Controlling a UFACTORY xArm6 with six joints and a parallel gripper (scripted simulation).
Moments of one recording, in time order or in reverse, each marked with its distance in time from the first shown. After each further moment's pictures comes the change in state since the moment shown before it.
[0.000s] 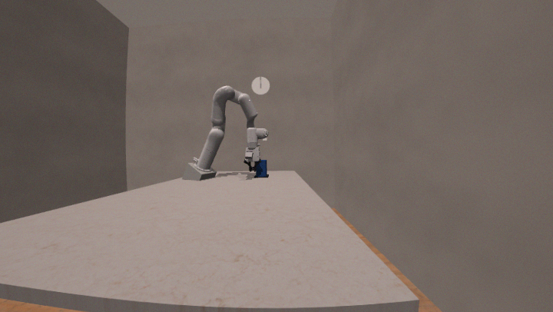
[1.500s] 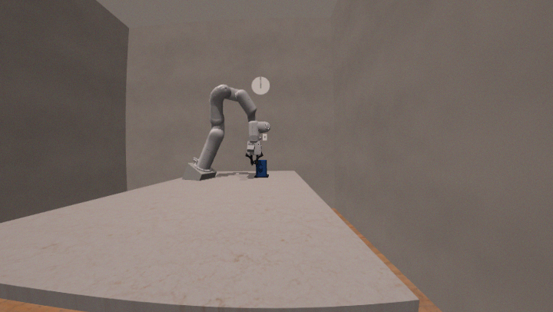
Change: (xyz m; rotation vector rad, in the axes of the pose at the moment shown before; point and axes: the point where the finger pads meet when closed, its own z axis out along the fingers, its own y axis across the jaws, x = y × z) arm 0.000 -0.012 -0.045 0.000 0.002 0.000
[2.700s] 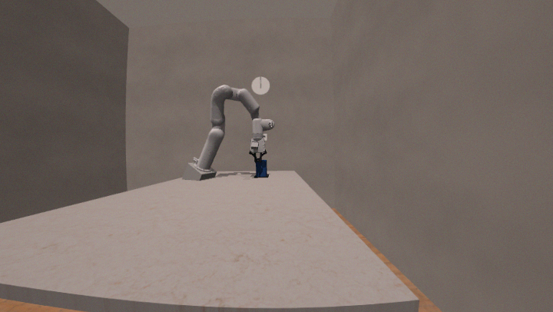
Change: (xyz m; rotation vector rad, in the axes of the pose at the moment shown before) arm 0.000 -0.026 -0.016 -0.001 -0.002 0.000
